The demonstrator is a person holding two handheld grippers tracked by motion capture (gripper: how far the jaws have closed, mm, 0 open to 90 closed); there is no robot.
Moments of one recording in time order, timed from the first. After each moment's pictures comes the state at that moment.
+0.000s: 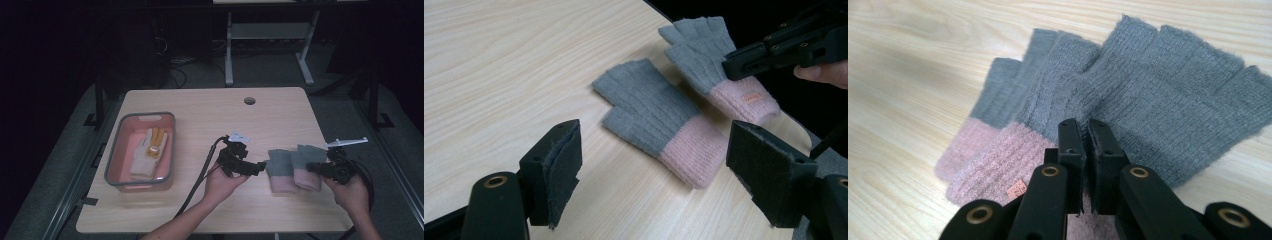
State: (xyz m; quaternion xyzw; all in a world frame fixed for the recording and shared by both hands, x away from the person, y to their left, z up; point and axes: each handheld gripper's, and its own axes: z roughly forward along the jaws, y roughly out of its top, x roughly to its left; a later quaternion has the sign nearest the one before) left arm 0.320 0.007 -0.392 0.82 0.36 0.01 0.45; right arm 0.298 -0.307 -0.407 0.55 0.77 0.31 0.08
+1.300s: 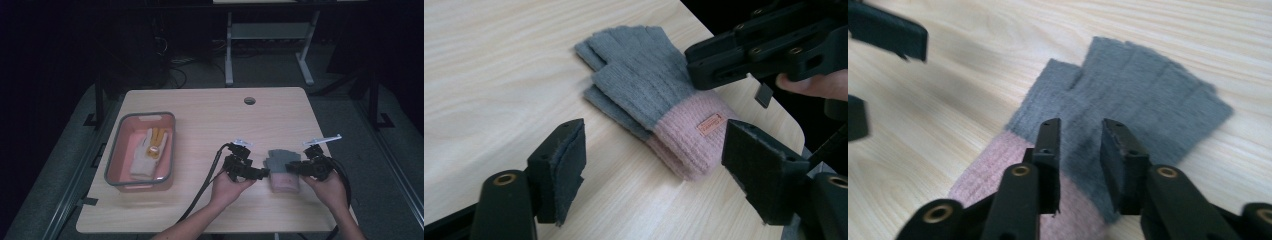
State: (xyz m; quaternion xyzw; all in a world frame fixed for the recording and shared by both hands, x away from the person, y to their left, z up) left arm 0.321 -0.013 -0.421 0.81 0.40 -0.05 0.42; right arm 0.316 -0.270 -0.422 0.52 0.79 0.33 0.04
